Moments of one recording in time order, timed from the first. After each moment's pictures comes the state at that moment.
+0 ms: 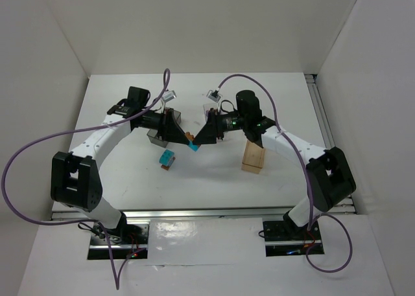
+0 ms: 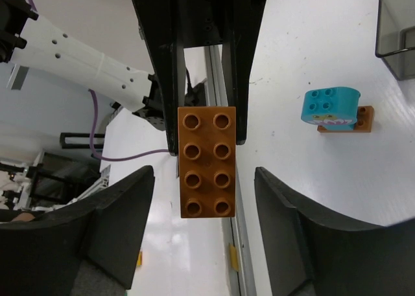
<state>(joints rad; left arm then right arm) -0.21 1.57 1.23 -0.59 1.34 0.12 0.52 1.56 1.08 0.18 -1.05 0.53</state>
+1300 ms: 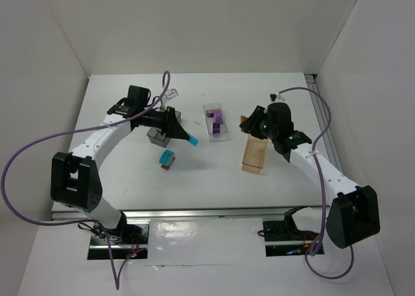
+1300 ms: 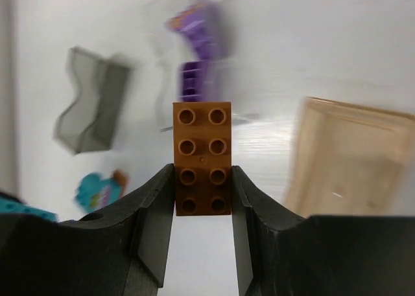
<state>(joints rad) -0.21 1.57 1.23 -0.55 1.10 0.01 0.32 1.23 0.87 -0.12 -0.16 0.65</state>
